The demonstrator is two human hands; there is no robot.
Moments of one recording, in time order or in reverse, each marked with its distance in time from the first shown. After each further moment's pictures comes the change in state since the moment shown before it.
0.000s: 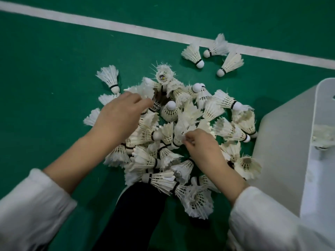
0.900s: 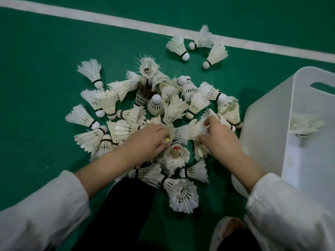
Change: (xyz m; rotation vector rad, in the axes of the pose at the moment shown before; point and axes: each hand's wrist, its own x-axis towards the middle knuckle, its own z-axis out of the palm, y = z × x) left_hand -0.017 0.063 0.059 -0.308 -0.357 0.185; right_hand -0.012 0.045 -0.035 -0.131 0.047 0.209
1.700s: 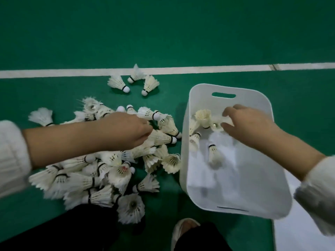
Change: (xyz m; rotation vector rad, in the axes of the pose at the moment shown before) left_hand 0.075 0.144 -0.104 0.604 -0.177 0.403; right_hand -0.062 0.166 -0.166 -0.369 0.100 0.014
